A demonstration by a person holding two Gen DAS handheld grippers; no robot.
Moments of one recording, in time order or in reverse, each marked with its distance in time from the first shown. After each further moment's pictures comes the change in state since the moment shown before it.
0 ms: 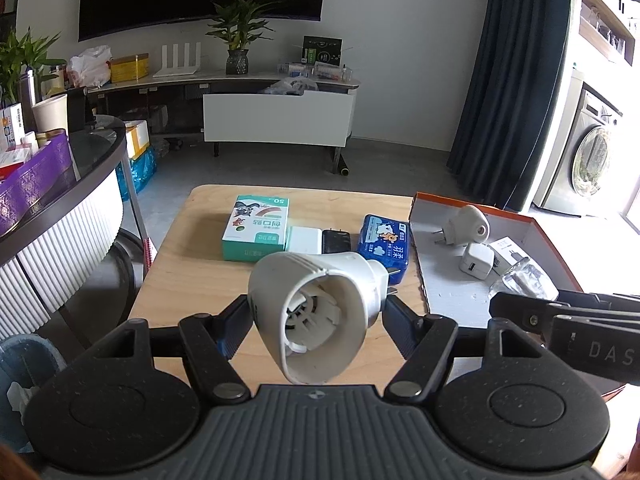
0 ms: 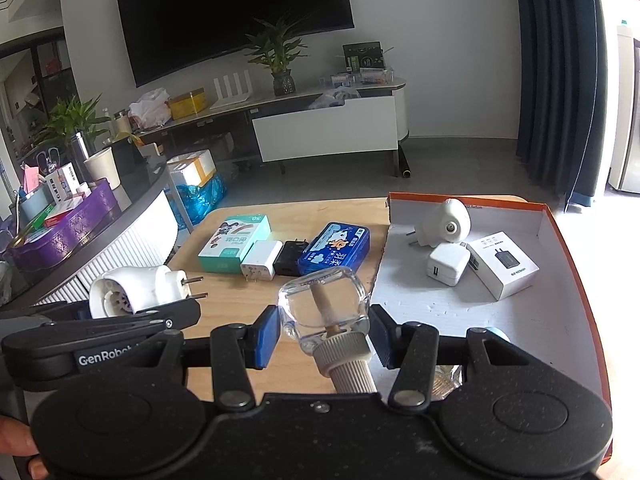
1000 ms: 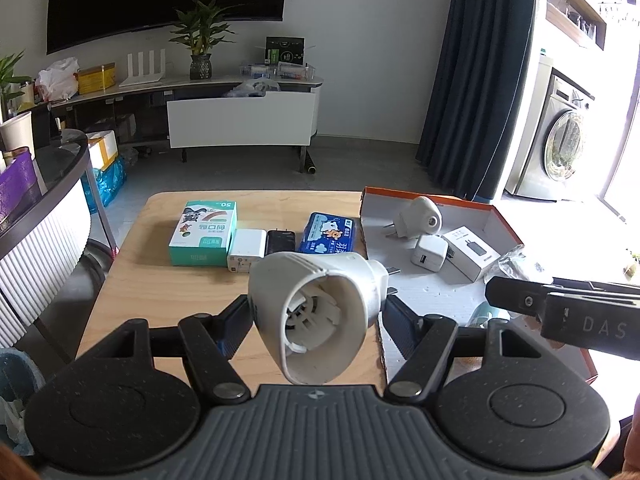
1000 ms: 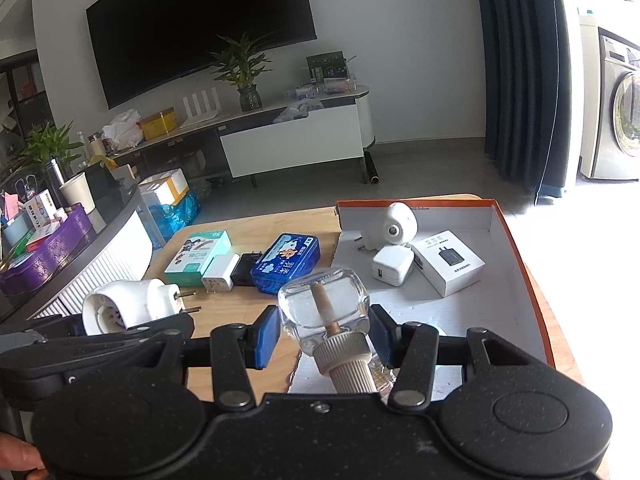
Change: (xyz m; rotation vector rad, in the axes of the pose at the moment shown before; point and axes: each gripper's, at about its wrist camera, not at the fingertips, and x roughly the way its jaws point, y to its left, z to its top) left arm -0.003 -0.038 -0.003 0.060 0.003 -0.069; right arm -0.024 -0.038 -0.002 0.067 -0.033 -0.062
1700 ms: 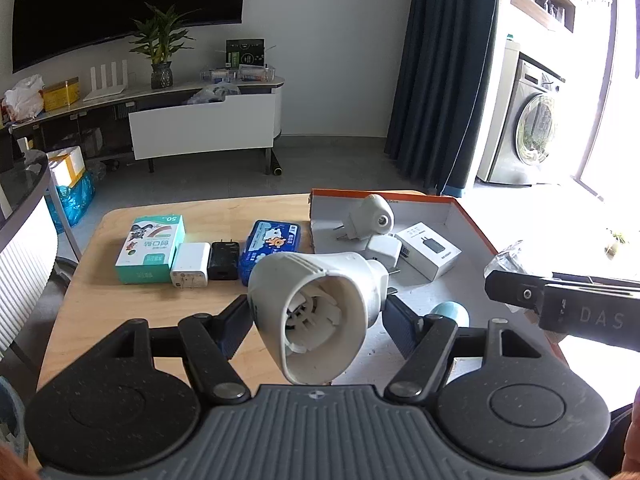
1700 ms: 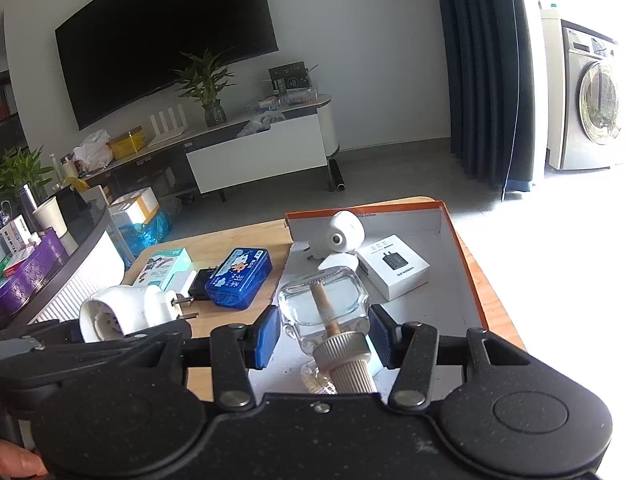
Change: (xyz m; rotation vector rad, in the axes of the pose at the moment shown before) left arm 0.013 -0.040 0.007 0.071 0.003 -0.068; right arm -0.015 -0.040 0.002 0.066 -0.030 -0.076
